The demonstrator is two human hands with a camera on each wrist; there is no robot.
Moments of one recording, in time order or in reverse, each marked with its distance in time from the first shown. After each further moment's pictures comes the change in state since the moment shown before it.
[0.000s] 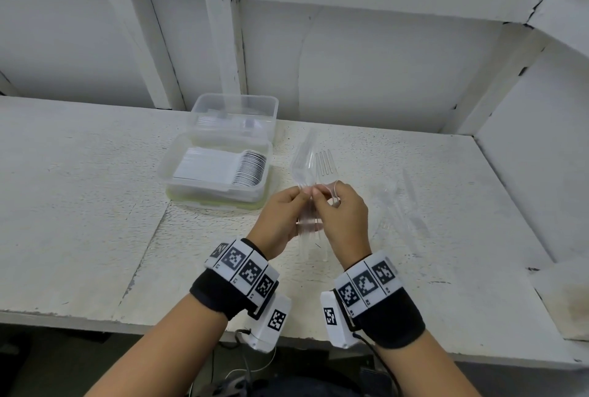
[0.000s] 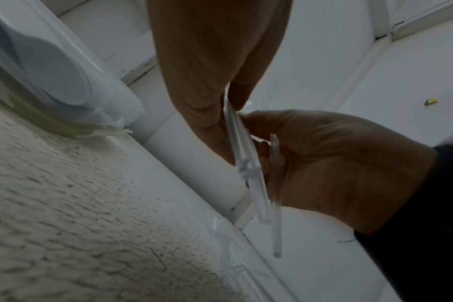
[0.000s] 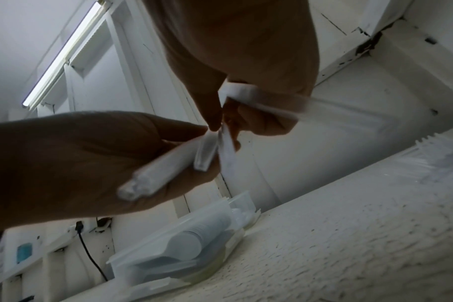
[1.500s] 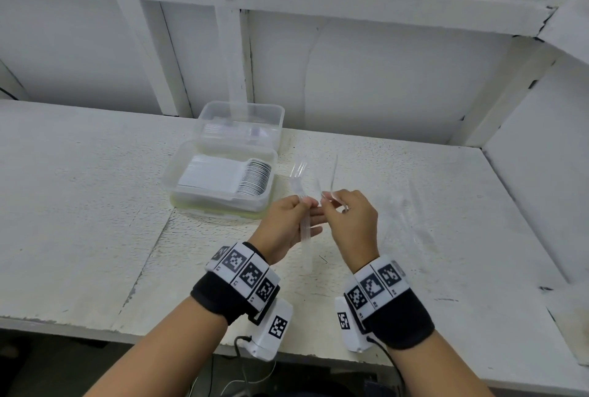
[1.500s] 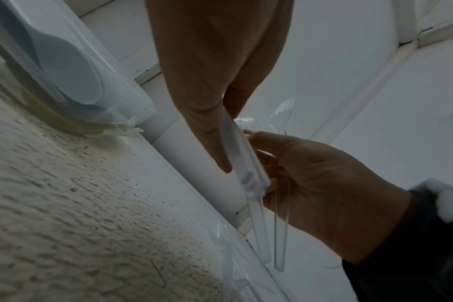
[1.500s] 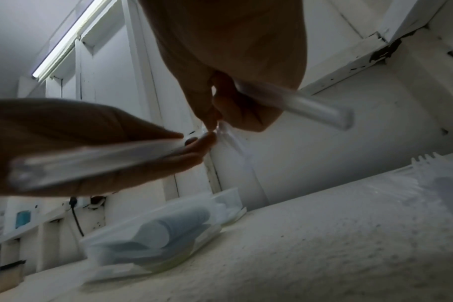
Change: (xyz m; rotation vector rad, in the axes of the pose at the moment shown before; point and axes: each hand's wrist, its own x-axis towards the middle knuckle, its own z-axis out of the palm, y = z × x) left_hand 0.010 0.005 -0.004 0.009 0.055 -0.069; right_hand 0.019 0.014 0.000 -0.130 0.037 -0.087
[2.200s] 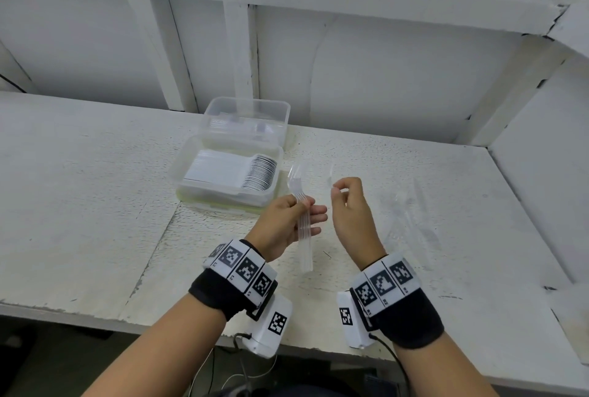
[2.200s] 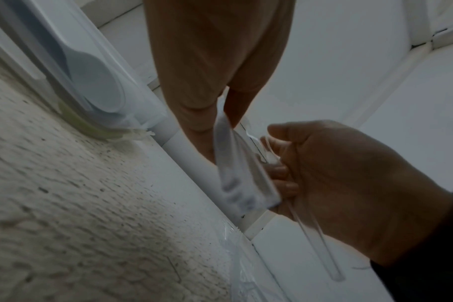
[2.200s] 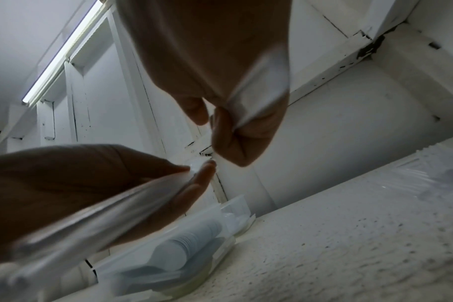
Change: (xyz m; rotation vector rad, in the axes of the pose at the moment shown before) left_hand -0.005 -0.002 -0.012 -0.044 0.057 -0.057; right_hand -0.003 -0.015 -0.005 0.154 -0.219 0.110
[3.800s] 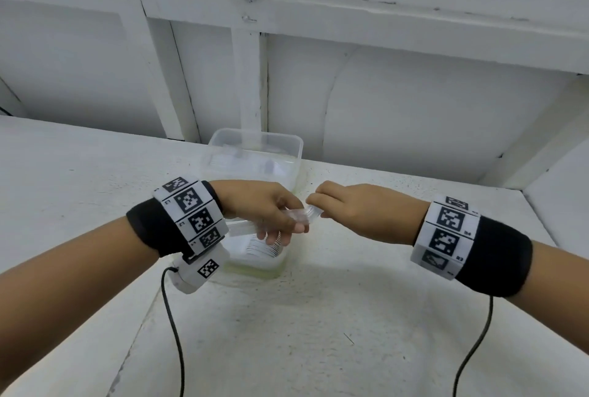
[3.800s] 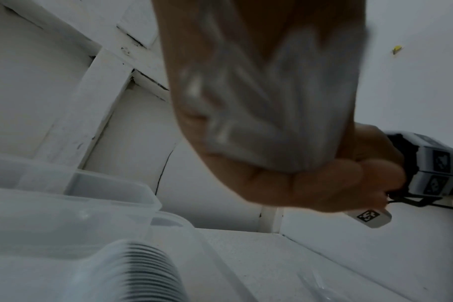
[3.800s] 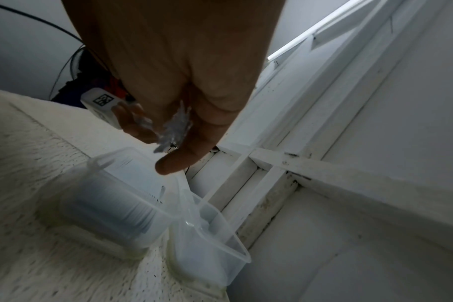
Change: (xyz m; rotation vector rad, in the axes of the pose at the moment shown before) left_hand 0.076 0.140 -0.058 1.071 -0.568 -0.133; right_hand 0.130 -0.060 -0.019 -1.159 -0.705 -0.980
